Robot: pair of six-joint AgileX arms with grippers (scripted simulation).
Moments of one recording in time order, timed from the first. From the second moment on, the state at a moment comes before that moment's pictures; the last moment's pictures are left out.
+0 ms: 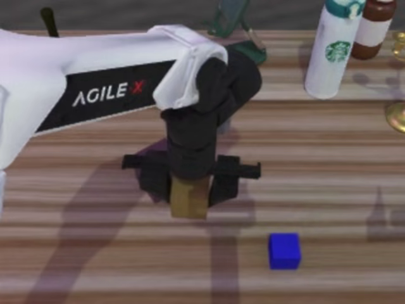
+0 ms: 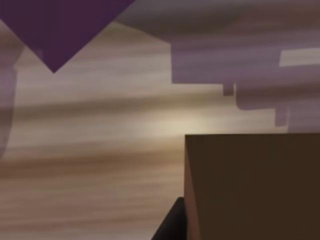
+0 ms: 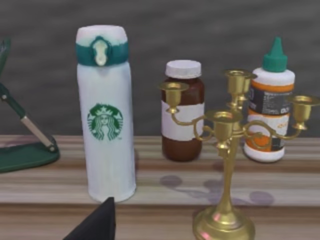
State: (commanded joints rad) left arm -0.74 2.06 1.56 -1.11 -0.01 -0.62; right arm 0.01 0.00 0.00 0.00 0.00 0.00
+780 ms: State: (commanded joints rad) left arm -0.92 2.04 1.57 -1.09 -0.02 -0.90; right arm 0.01 0.00 0.00 0.00 0.00 0.00
